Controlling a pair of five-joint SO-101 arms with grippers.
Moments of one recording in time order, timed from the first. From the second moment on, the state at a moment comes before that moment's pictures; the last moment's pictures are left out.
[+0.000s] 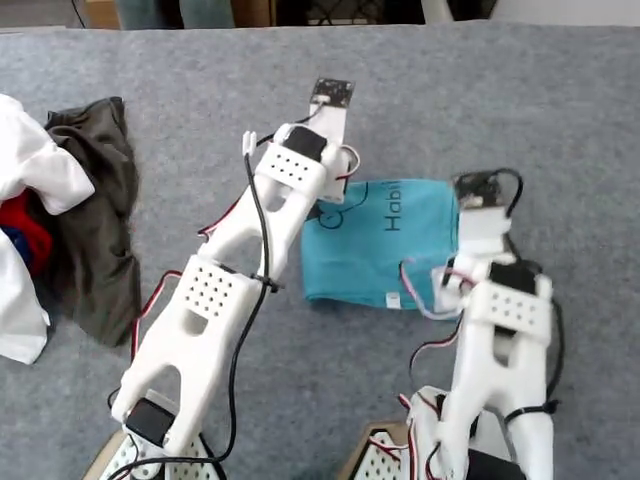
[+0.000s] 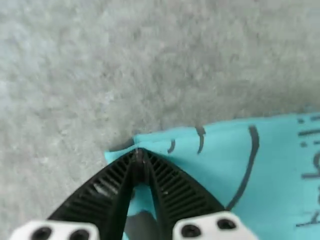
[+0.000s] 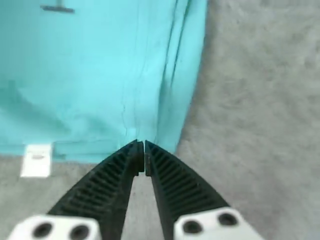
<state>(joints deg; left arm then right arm) 22.6 63.8 -63.8 77.6 13.8 18.0 -35.6 64.0 50.5 21.8</state>
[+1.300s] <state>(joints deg) 19.4 66.9 -84.2 89.9 13.2 15.2 -36.2 61.4 53.6 21.5</state>
